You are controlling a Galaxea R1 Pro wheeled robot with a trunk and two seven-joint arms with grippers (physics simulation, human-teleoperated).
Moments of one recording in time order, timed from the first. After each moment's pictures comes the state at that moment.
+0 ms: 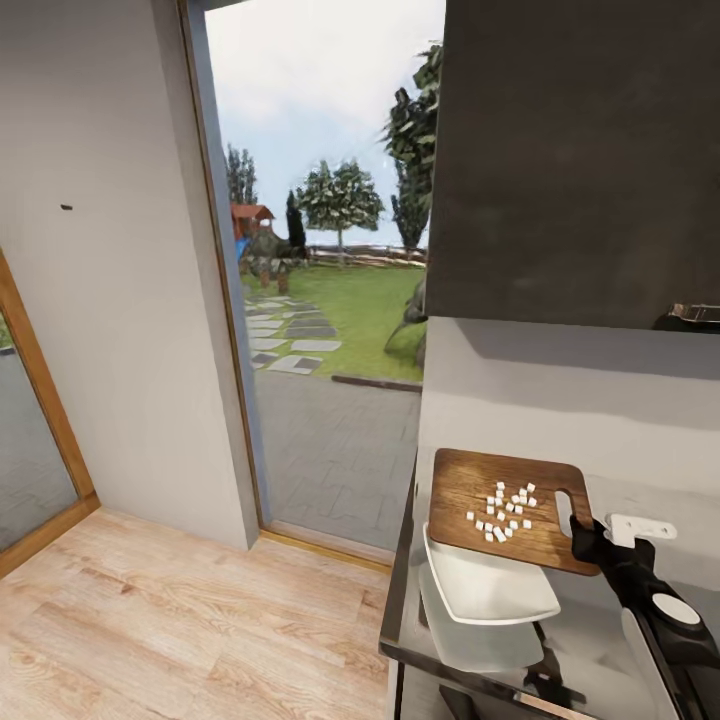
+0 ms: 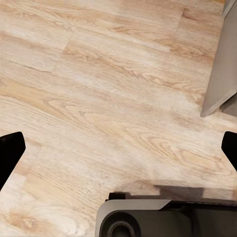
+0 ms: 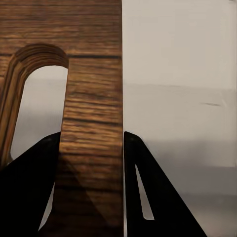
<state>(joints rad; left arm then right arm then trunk) 0.28 0.05 -0.14 -0.72 0.16 -0.35 0.10 -0.19 -0.19 -0.24 -1.45 -0.08 0.35 -0.05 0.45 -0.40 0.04</state>
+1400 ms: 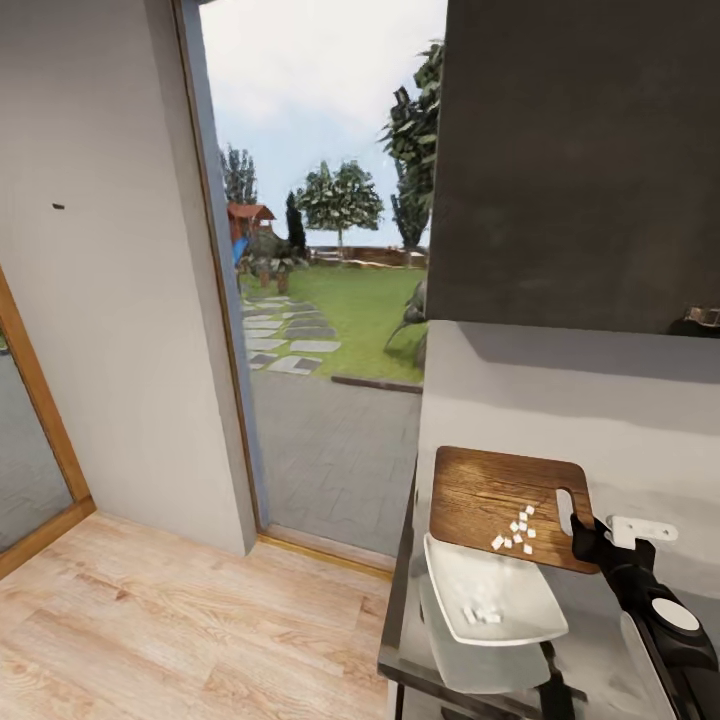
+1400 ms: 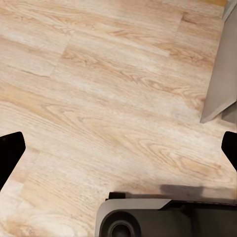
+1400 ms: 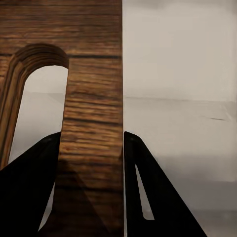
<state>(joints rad) 0.28 0.05 -0.14 -0.72 0.16 -0.35 0.10 -0.19 -0.19 -0.24 -1.42 -0.08 0.27 -0.05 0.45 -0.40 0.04</state>
